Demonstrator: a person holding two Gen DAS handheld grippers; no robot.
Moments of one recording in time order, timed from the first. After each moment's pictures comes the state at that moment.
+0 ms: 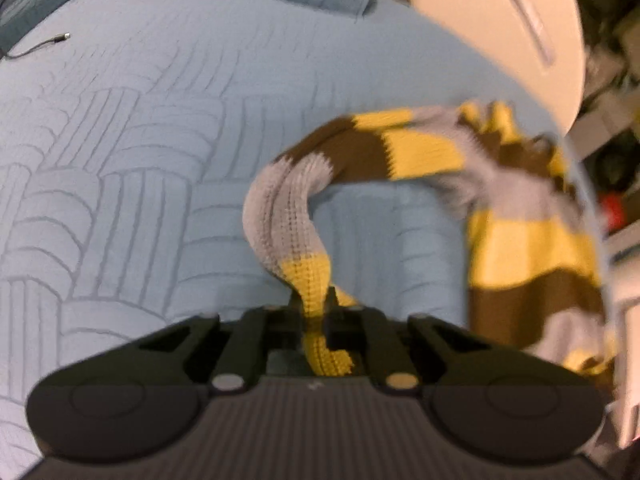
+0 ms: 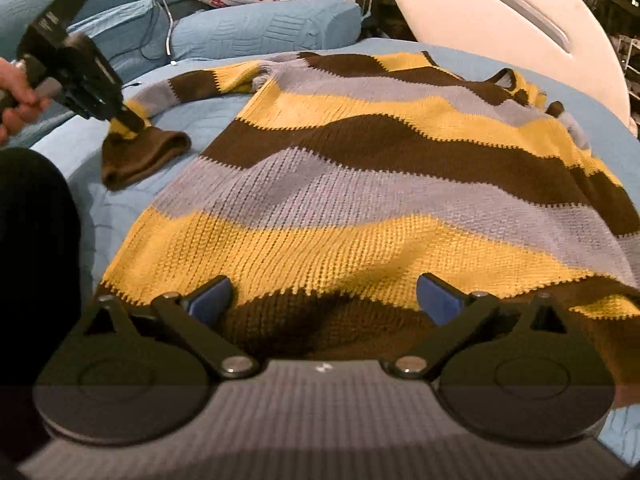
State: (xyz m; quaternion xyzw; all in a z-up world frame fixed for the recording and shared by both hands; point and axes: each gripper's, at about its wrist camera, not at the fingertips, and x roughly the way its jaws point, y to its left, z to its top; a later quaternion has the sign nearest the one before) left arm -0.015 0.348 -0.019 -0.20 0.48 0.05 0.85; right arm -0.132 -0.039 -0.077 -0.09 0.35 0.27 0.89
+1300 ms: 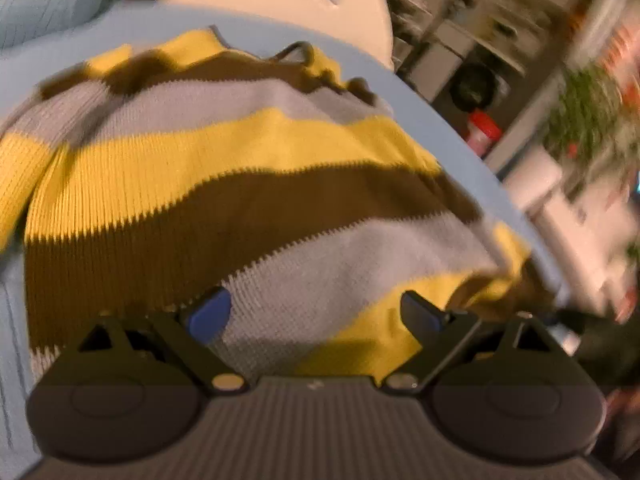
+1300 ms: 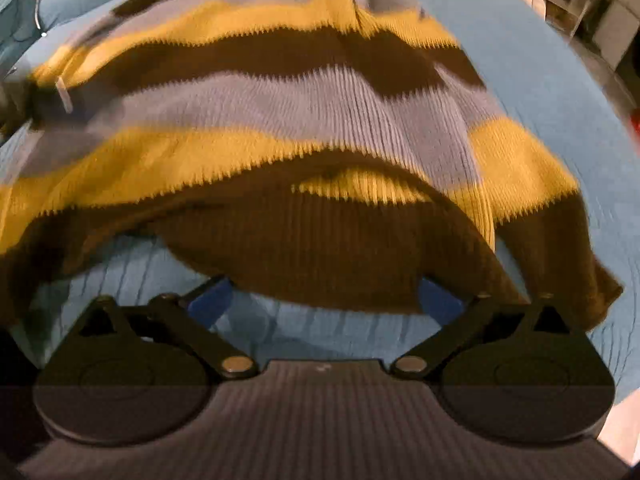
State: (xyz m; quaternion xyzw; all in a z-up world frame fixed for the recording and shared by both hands) left arm 0.004 0.087 -0.060 -0.05 0.39 -0.19 0.90; right arm -0.081 -0.172 -0.073 -0.07 0.50 0.12 0.85
